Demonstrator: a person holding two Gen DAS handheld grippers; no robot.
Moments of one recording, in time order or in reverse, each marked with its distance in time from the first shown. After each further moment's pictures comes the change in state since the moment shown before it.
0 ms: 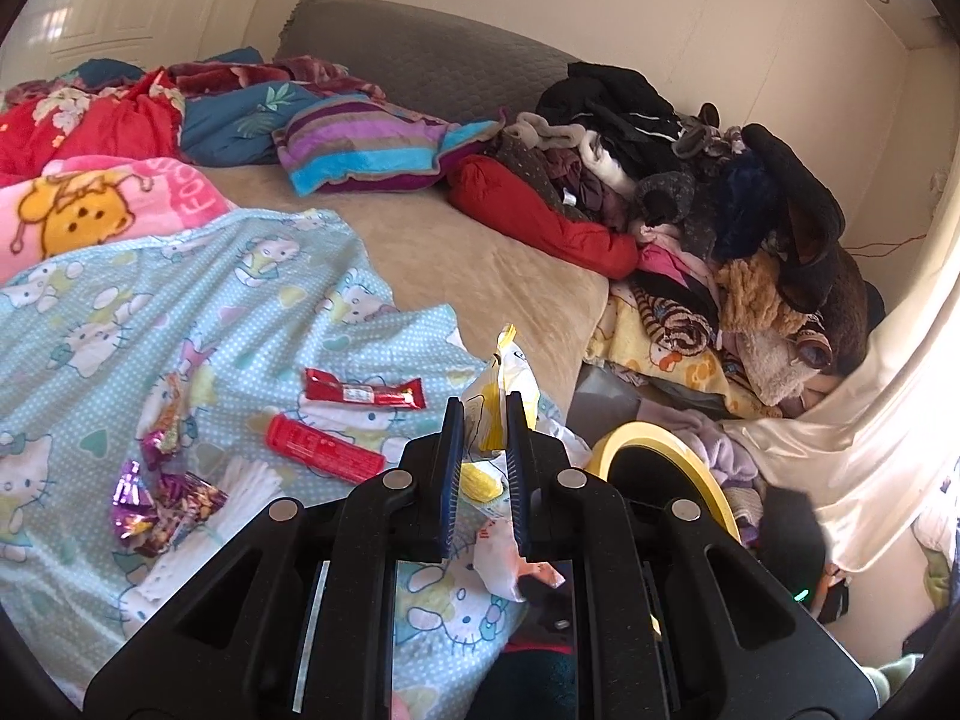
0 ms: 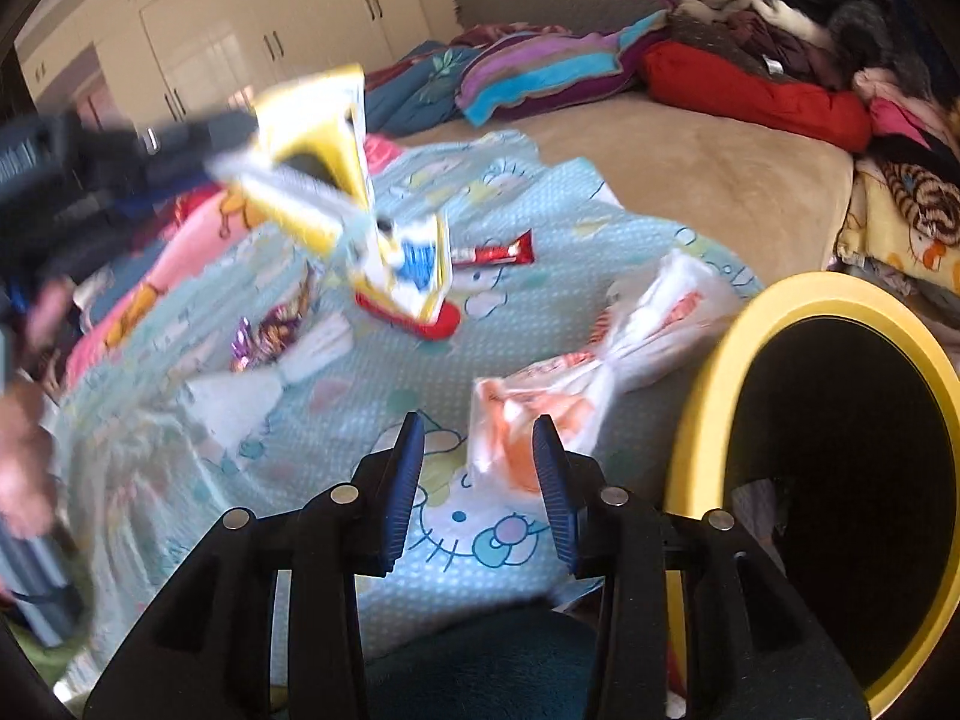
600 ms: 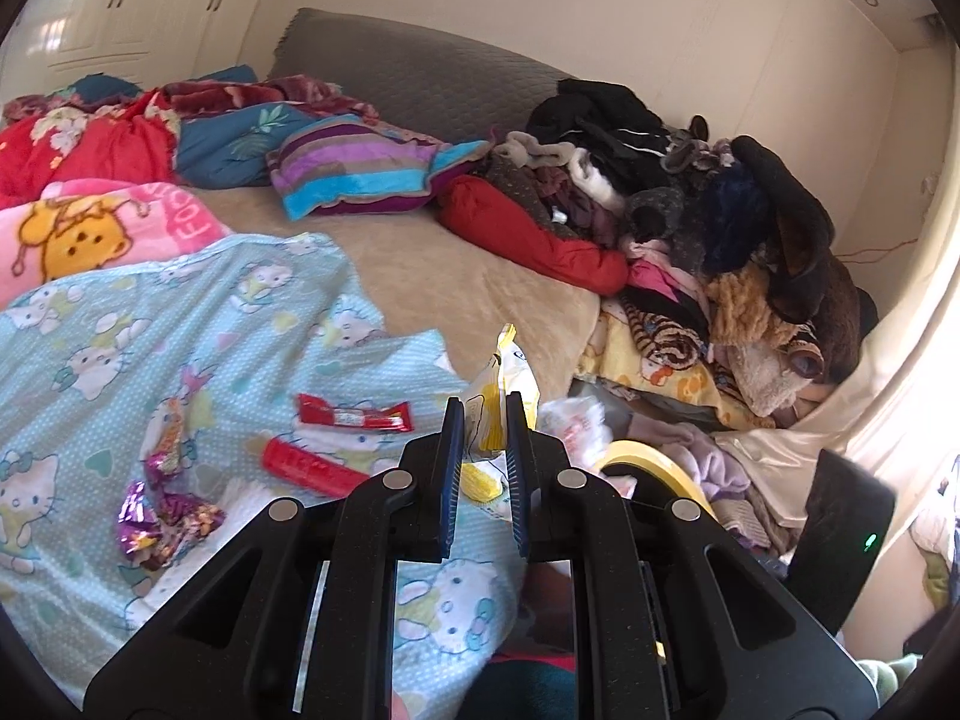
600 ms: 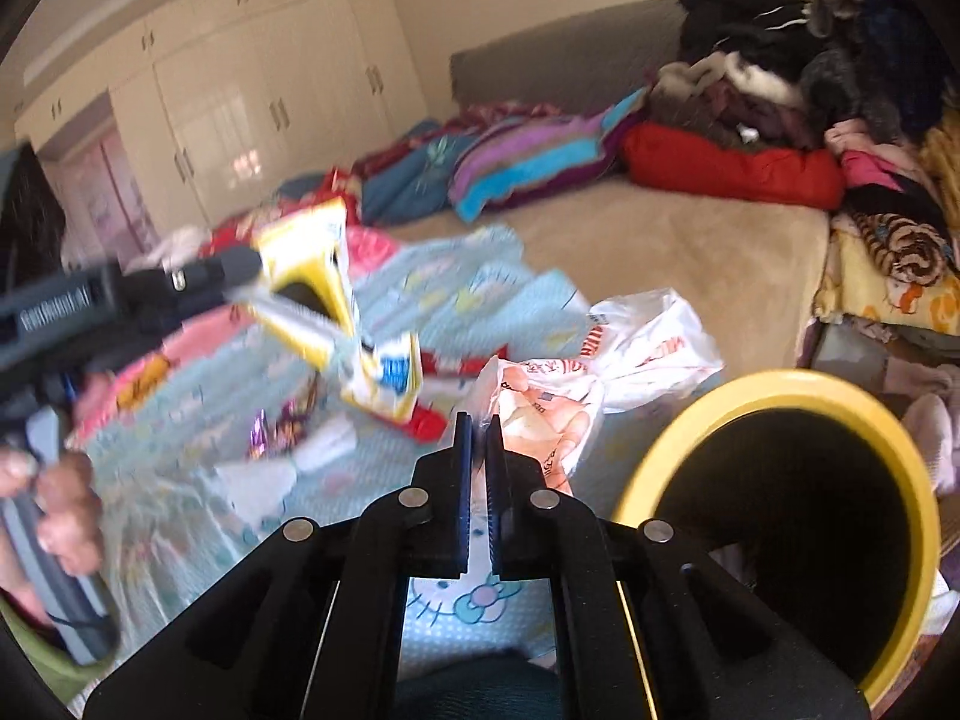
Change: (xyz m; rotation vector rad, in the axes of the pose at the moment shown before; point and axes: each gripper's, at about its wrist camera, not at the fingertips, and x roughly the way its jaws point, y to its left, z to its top) left arm -0.012 -0.018 0.012 0.022 -0.031 -0.024; right arm -0.065 -0.027 0.030 0.040 -0.219 0.013
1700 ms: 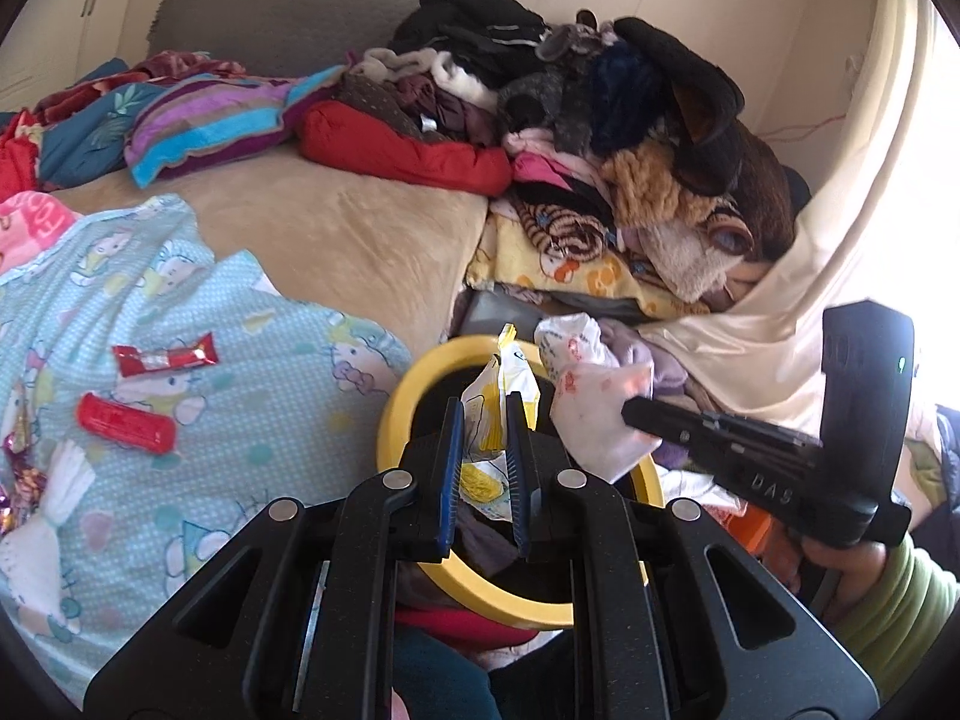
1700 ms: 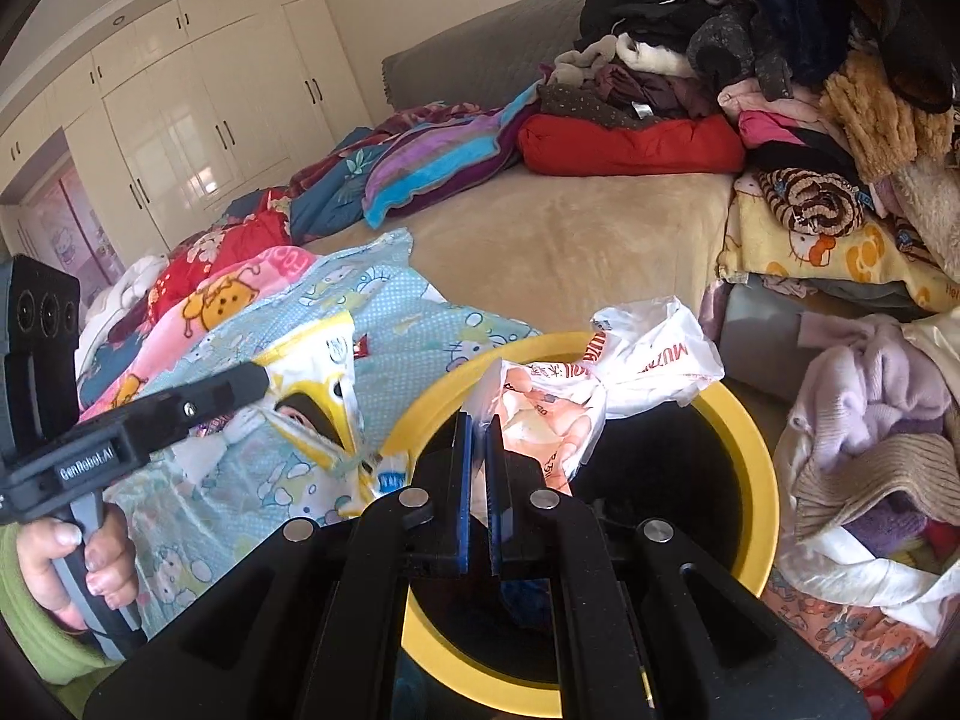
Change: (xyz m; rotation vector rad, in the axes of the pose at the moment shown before) left arm 0.062 -0.115 -0.063 0.184 0.186 -0.157; right arm -0.091 -0.123 -0.018 0.083 0.041 -0.079
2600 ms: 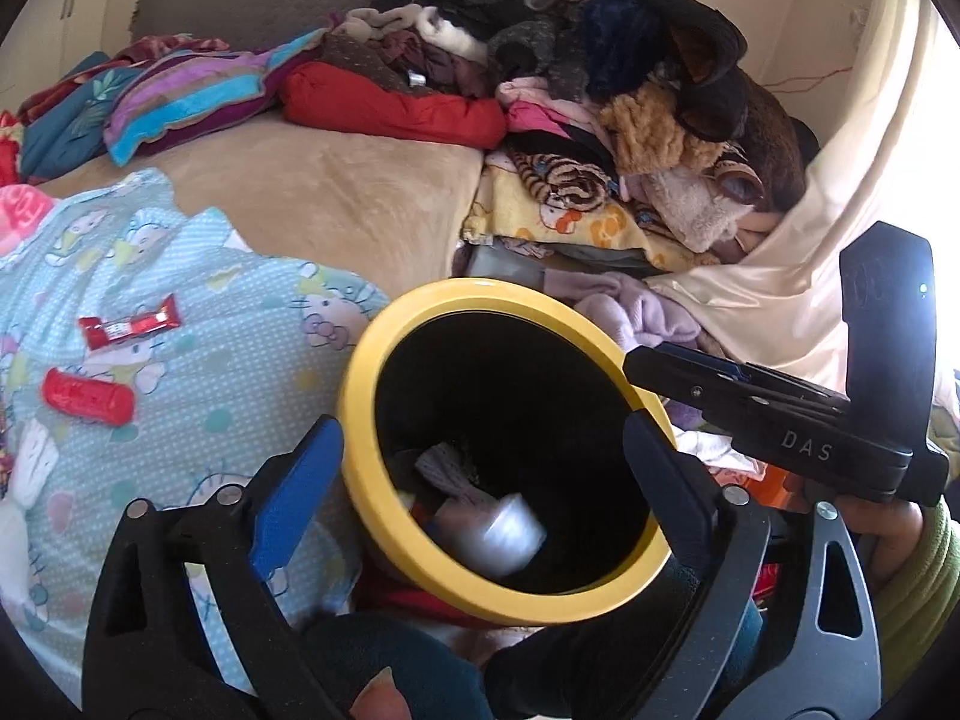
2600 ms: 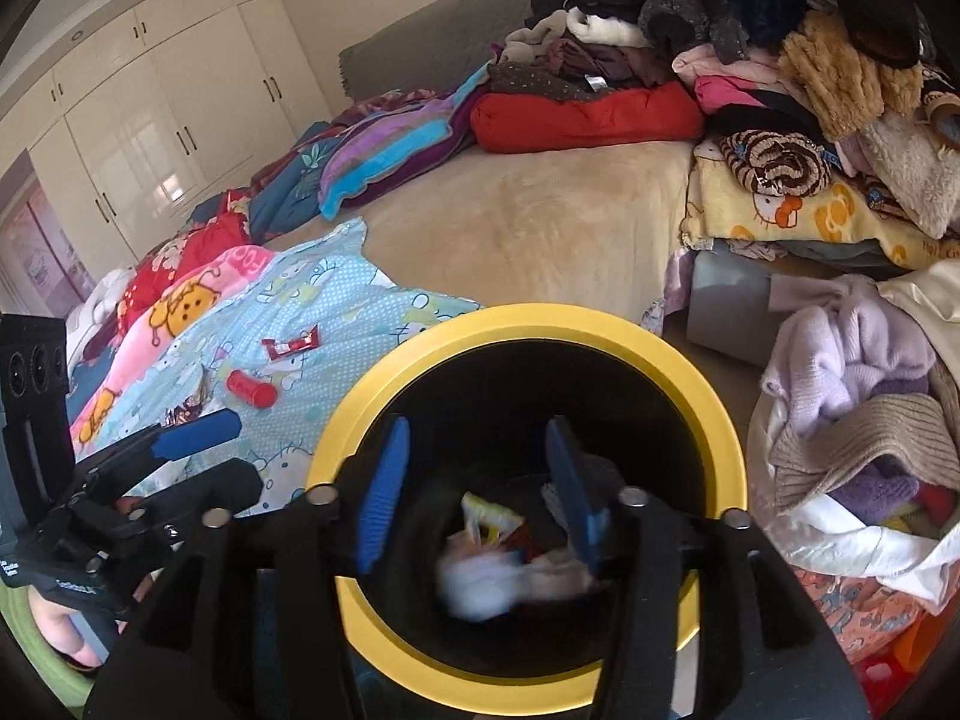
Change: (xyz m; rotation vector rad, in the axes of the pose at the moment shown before) left arm 0.037 -0.014 -0.022 0.029 0.076 0.028; right arm 0.011 -0.027 -0.008 0.078 0.037 -0.061
